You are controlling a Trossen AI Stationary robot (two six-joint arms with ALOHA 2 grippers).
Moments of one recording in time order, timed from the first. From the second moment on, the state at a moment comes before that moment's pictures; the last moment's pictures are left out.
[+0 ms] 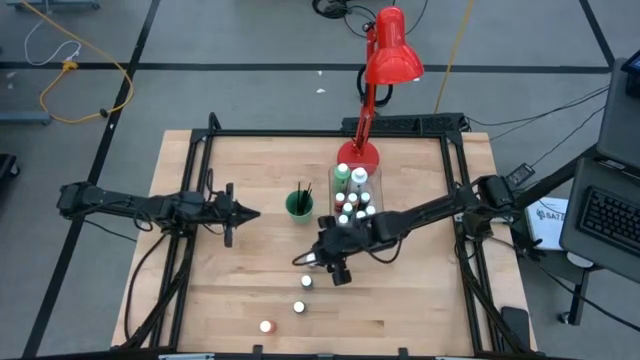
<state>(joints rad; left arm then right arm) -0.07 0.39 0.05 0.13 -0.13 -0.13 0.24 1.82 1.32 -0.26 0.03 -0.07</state>
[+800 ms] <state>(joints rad) -0.07 0.39 0.05 0.10 -0.13 -0.14 0.23 1.80 1.24 -0.32 0.13 -0.02</state>
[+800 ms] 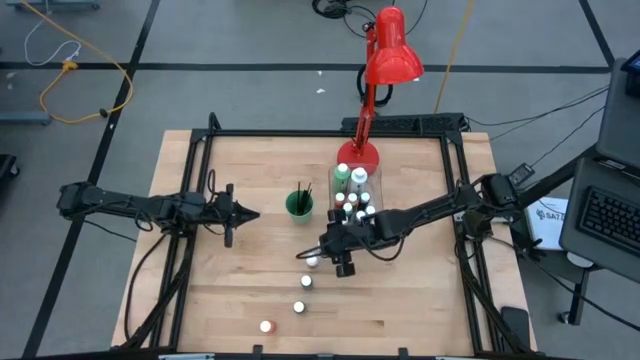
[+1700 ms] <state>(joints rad) -0.07 0.39 0.05 0.10 -0.13 -0.13 0.27 1.80 1.22 -0.28 0.17 0.05</state>
